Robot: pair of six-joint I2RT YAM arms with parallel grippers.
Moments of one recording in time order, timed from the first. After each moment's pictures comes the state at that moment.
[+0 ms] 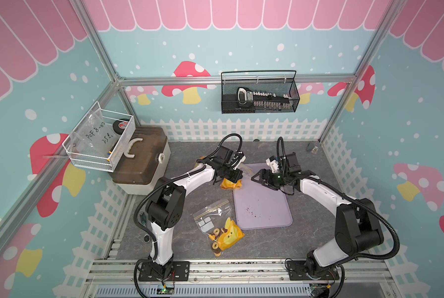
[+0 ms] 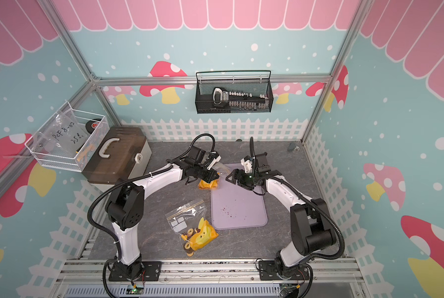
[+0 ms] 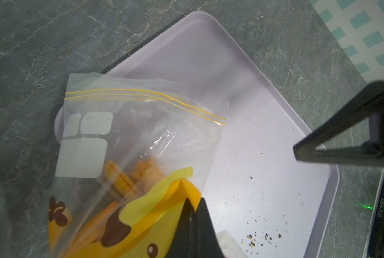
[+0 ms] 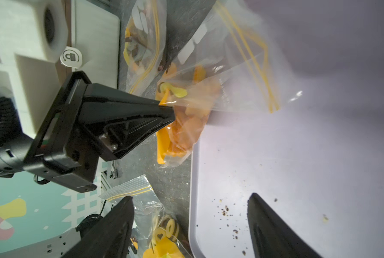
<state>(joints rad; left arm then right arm) -0.54 1.98 1.51 -0.44 0.41 -0.03 0.33 1.57 1.05 -0.36 -0.61 0.55</state>
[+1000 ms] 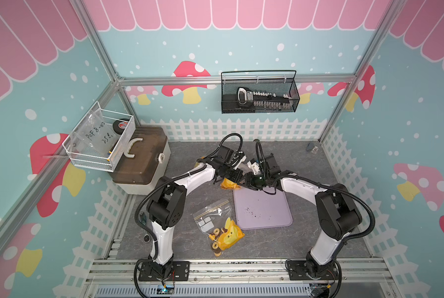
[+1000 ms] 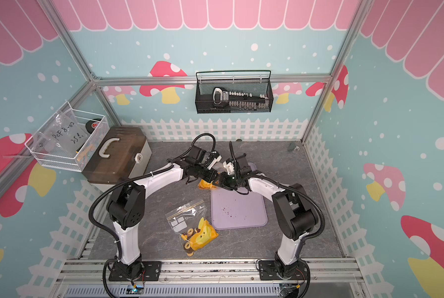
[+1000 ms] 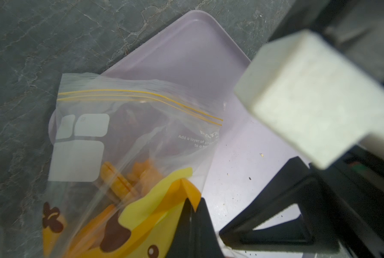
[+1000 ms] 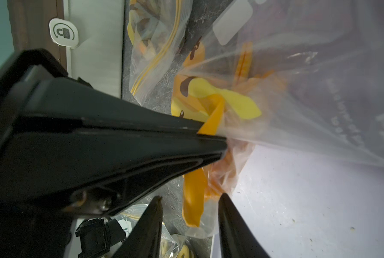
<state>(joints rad) -0.54 2.00 1.53 -0.44 0.42 -0.03 0.46 1.77 1.13 -0.20 -0.61 0.64</state>
